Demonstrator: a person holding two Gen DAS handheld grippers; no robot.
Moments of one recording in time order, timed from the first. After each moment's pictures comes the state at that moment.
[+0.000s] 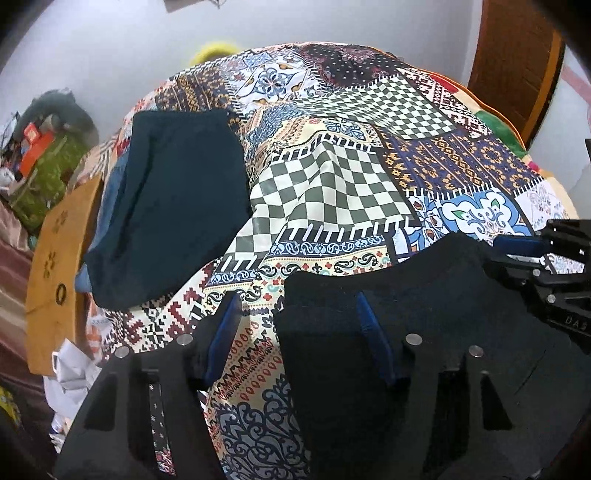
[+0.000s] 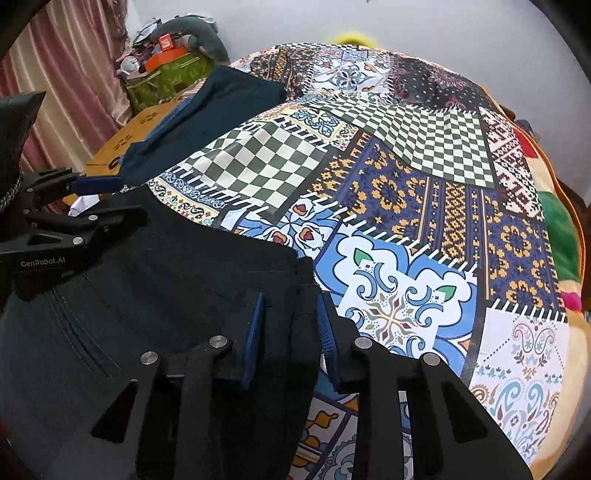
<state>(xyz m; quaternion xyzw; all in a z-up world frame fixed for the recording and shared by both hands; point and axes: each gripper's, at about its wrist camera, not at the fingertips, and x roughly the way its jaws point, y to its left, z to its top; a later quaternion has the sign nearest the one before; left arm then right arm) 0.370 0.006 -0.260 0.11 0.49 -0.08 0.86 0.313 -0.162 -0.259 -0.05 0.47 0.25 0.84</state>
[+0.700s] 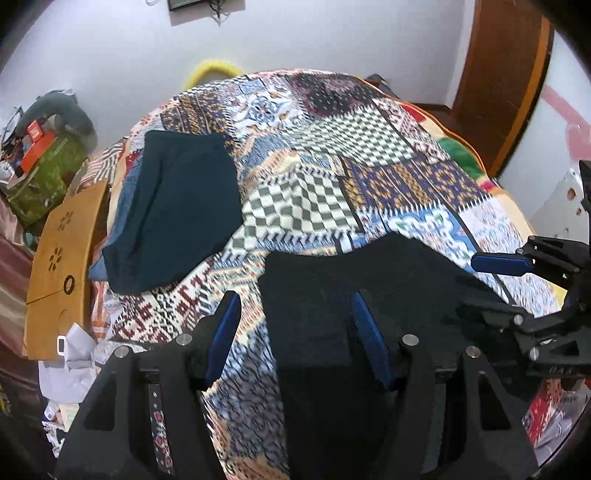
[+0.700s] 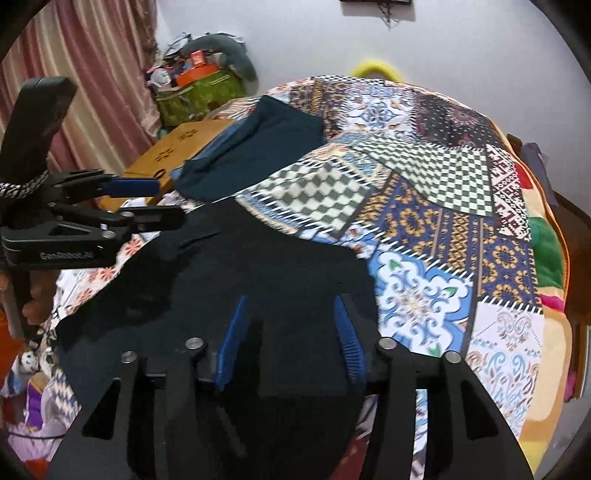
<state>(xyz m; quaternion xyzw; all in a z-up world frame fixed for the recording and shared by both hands) 0.307 0.000 -0.193 0.08 0.48 -0.11 0.87 0.247 -0.146 -0.197 -0.04 0.44 0.29 0.85</state>
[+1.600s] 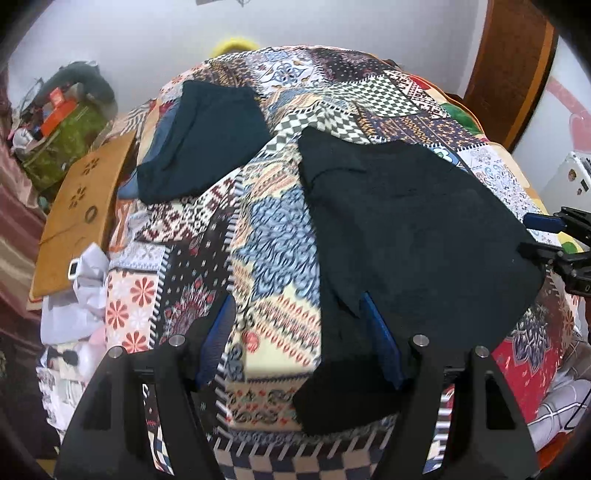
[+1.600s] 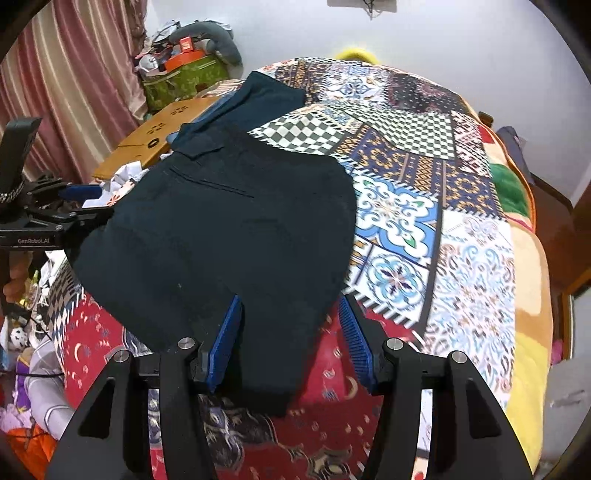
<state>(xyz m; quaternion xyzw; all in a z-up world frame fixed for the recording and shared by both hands) 0.192 0.052 -0.217 0.06 0.50 -0.07 0.86 0.161 -0.189 -0.214 -0.06 0.46 0.25 0.85</state>
